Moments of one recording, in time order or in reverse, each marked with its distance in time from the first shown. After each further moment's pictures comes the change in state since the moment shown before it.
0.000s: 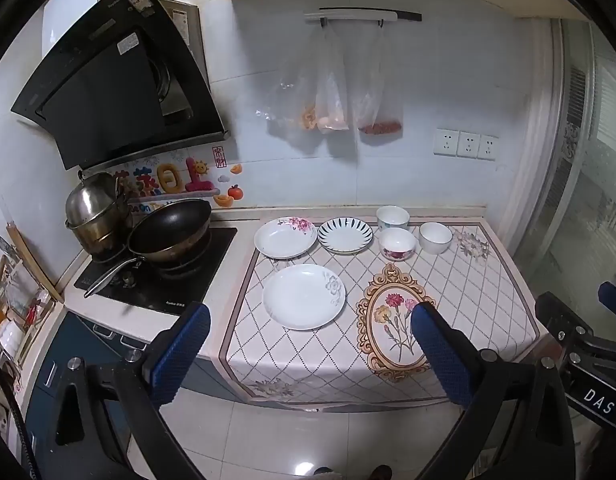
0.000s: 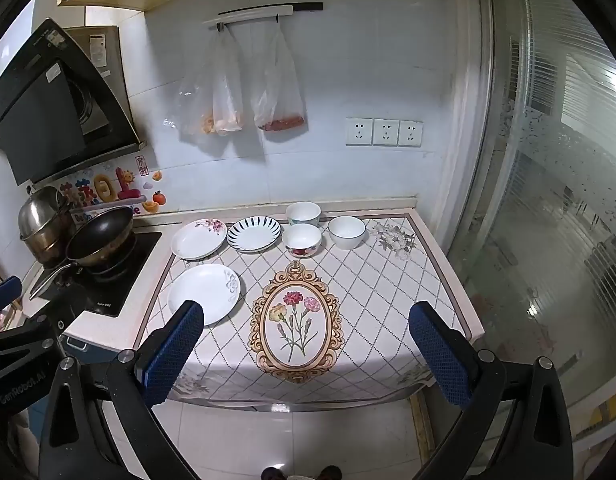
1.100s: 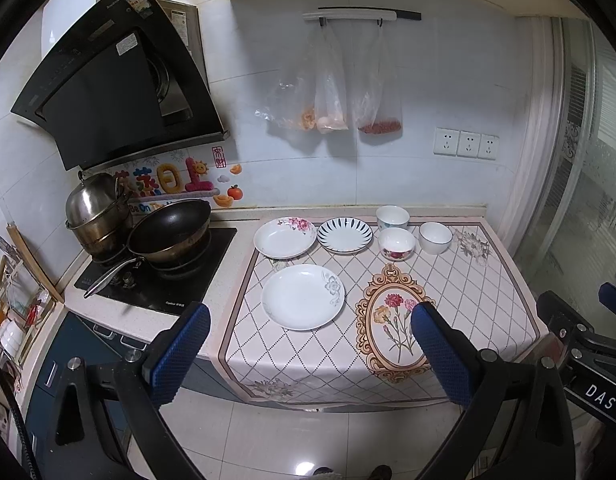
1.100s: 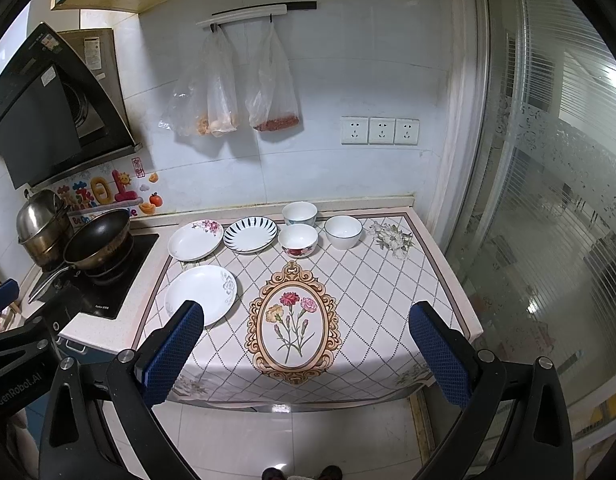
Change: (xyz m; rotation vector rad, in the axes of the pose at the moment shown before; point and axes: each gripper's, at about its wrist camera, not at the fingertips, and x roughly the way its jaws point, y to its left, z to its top) left arm -0.002 -0.003 -0.001 -0.006 0.007 -0.001; right arm 0.007 -0.010 0.000 0.007 0.003 -0.001
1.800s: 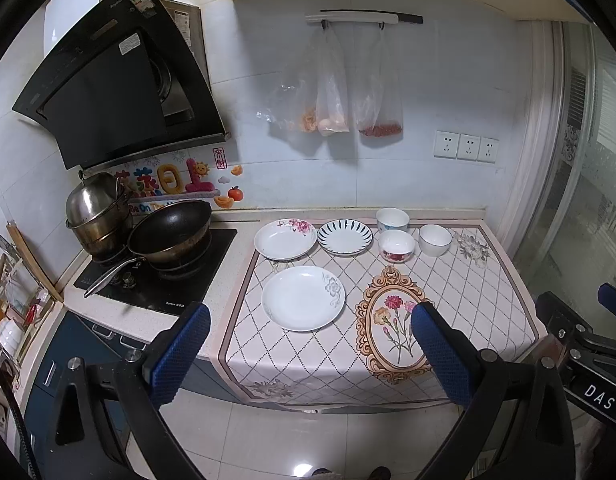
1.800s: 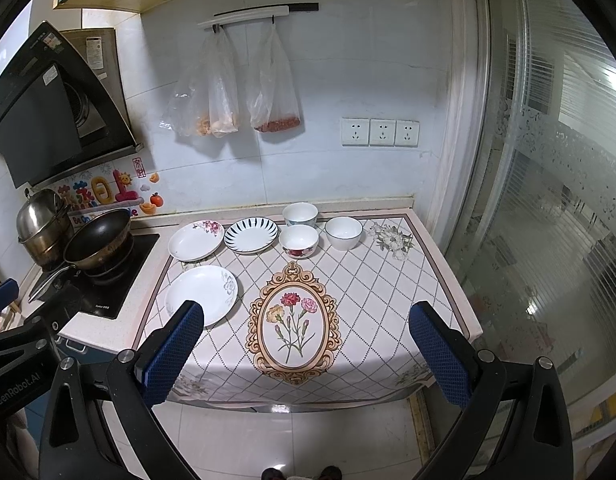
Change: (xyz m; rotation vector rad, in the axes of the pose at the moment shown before) left arm 0.002 -0.001 0.002 -0.005 -0.002 -0.003; right arm -0.001 0.001 0.000 0.000 -0.001 0.000
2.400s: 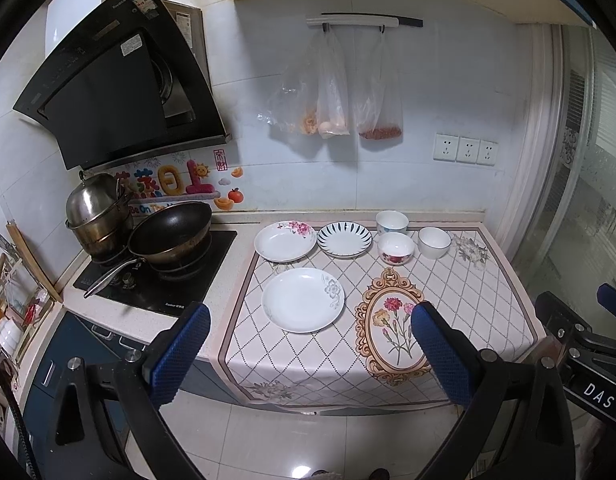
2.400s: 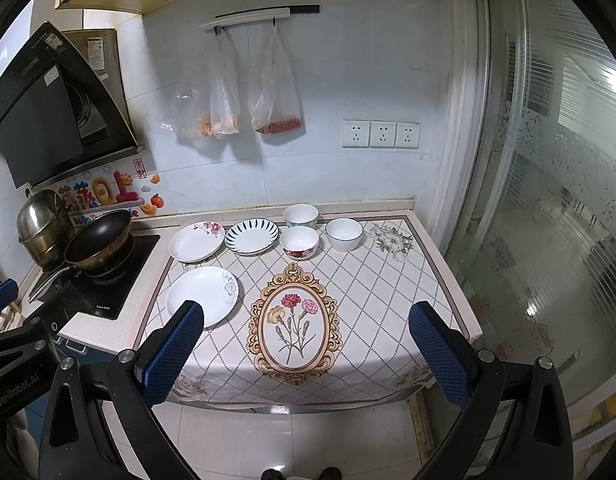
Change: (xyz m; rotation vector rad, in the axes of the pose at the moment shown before) left arm -0.002 0.000 0.002 -0.001 -0.006 0.001; right arm -0.007 0.003 0.002 -0.002 -0.005 -0.003
